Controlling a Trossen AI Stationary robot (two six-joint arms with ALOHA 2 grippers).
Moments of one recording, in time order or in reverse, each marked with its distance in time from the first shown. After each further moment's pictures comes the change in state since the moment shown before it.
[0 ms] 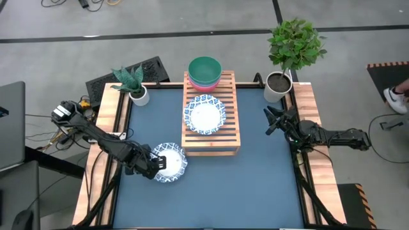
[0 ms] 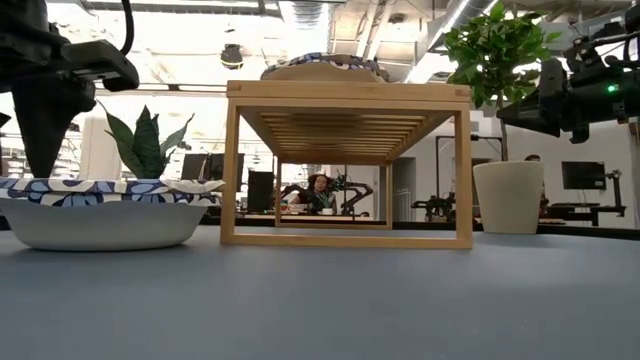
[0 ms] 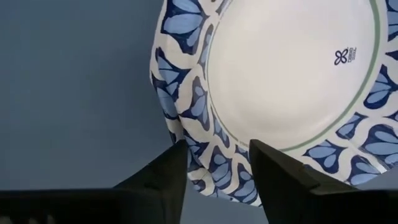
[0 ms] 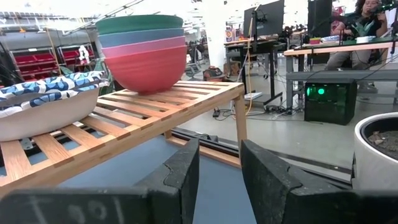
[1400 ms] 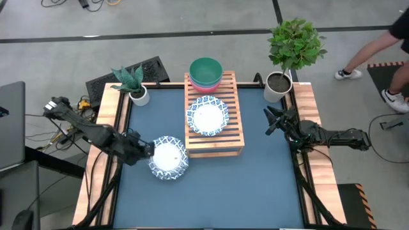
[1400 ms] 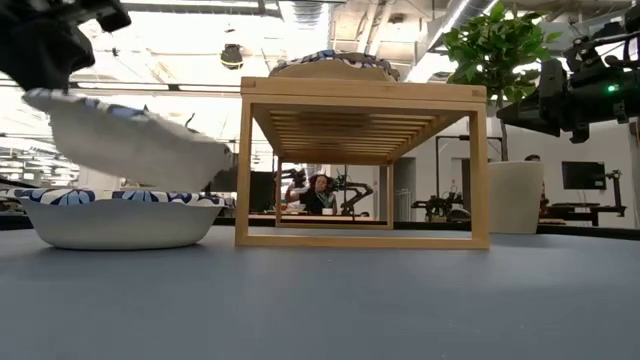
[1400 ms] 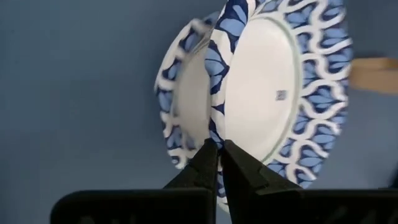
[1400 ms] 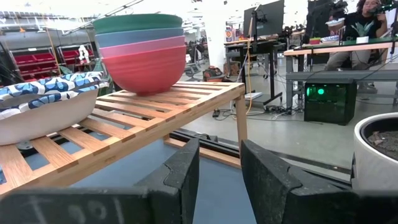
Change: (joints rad) left arm 0.005 -0.364 0.000 -0.180 -0.149 0.083; right arm 0.000 0.000 0.000 0.000 0.000 0.000
